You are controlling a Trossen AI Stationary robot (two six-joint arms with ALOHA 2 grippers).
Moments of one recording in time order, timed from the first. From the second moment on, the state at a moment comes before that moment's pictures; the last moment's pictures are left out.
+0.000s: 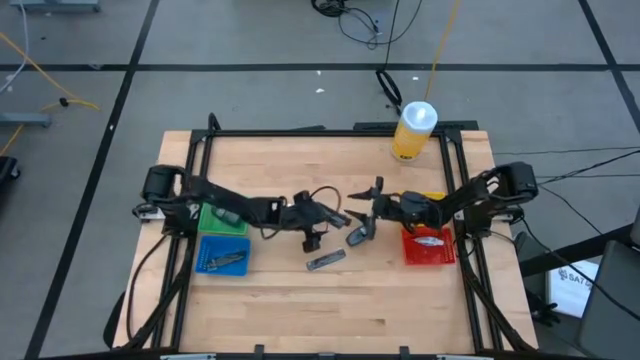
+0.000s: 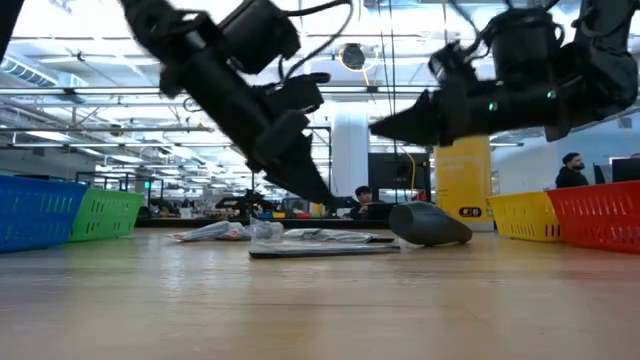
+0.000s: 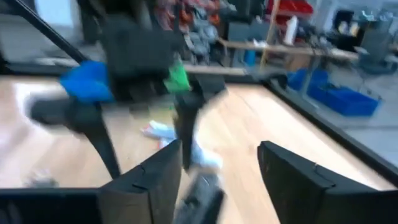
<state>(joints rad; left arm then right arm) -0.05 1.81 0.93 0.14 -0.21 -0.12 -0.01 1.61 0.33 1.22 0.18 -0.08</state>
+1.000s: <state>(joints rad) 0.19 1.98 1.15 -0.18 0.26 0.37 0.02 1.87 0.29 1.28 0.22 0.07</state>
